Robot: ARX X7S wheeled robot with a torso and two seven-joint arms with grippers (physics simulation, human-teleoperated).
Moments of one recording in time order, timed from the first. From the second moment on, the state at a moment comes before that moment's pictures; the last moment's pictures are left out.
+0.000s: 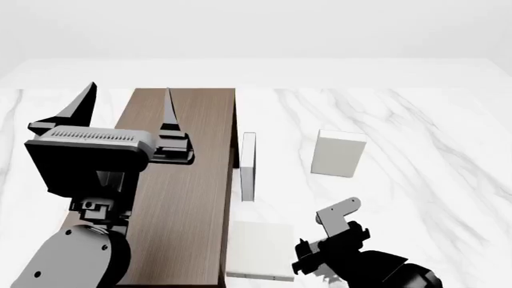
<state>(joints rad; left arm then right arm) -0.41 -0.35 0.19 0.63 -0.29 -0.49 -0.33 0.87 0.53 -1.56 0.52 1.26 0.07 0.27</state>
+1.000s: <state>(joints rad) -0.41 -0.37 0.18 0.64 -0.31 -0.49 -0.34 0.90 0.30 -1.54 0.79 1.17 0.08 0.03</state>
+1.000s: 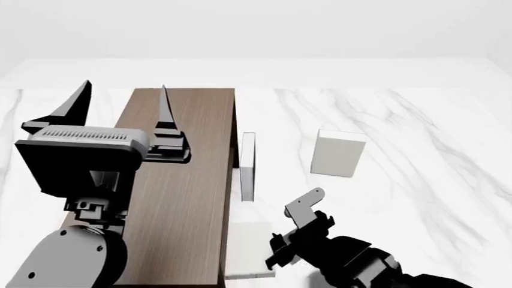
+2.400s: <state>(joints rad) -0.41 -0.39 0.17 0.67 -0.35 -0.49 -0.36 0.89 0.26 -1.59 0.62 1.14 0.13 0.03</state>
